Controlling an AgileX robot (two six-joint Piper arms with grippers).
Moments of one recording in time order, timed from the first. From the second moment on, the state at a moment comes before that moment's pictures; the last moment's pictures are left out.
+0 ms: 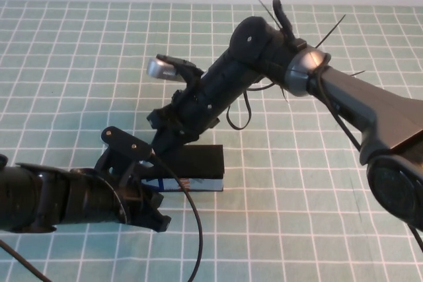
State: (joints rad) right arm 0.56 2.41 -2.15 0.82 1.21 -0.37; left arm -0.48 1.69 -0.64 -1.73 0.23 1.84
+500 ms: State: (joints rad) right arm 0.56 2.38 -2.18 0.73 1.22 -0.41; left arm -0.48 1.66 -0.64 -1.73 0.29 1.88
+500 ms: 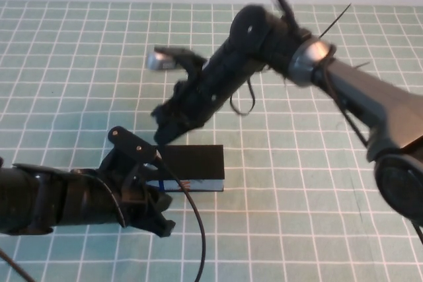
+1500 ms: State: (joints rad) right arm 0.62 1.64 -1.97 0.58 1.22 -0.45; left arm -0.35 0.93 -0.97 -0.37 0.86 0.83
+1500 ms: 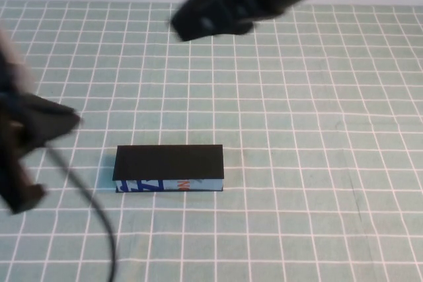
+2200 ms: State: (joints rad) right arm 0.43 0.68 -0.77 0.44 0.45 -0.44; left arm -0.25 0.22 -0.57 -0.25 0.78 0.34
